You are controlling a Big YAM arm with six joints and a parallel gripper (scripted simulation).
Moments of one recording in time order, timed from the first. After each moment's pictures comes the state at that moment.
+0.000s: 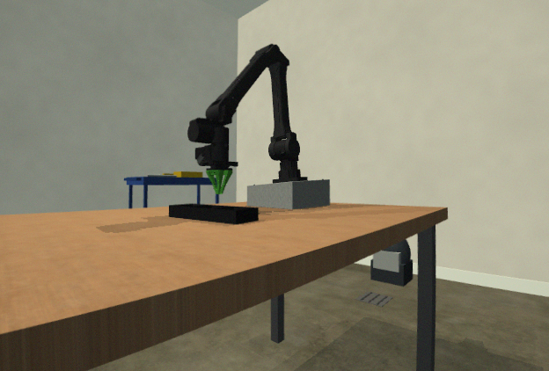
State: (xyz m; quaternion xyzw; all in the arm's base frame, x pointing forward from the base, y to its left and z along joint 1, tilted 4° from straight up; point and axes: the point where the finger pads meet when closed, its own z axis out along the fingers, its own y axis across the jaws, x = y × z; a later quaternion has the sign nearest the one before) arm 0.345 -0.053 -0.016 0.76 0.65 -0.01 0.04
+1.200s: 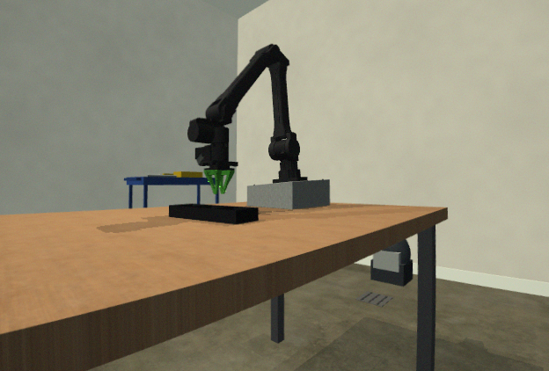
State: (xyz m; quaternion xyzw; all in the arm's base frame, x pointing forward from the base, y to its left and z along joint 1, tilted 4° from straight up) arm 0.345 -0.053 -0.016 0.76 0.65 -0.01 0.04
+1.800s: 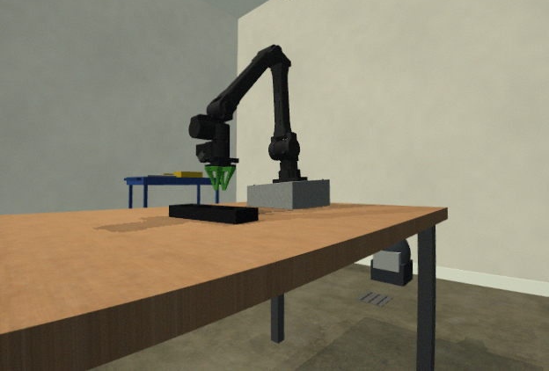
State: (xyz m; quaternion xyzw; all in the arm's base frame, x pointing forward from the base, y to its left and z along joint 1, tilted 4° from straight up) arm 0.341 -0.051 -0.005 0.76 0.65 -0.01 0.03
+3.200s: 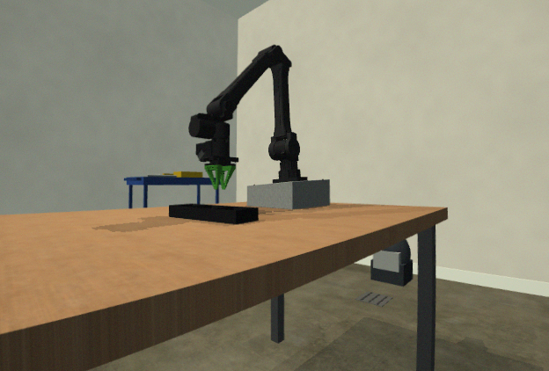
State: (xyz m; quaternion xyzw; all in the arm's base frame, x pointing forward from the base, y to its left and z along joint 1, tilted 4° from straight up) arm 0.342 -0.052 -0.002 0.76 0.65 -0.01 0.04
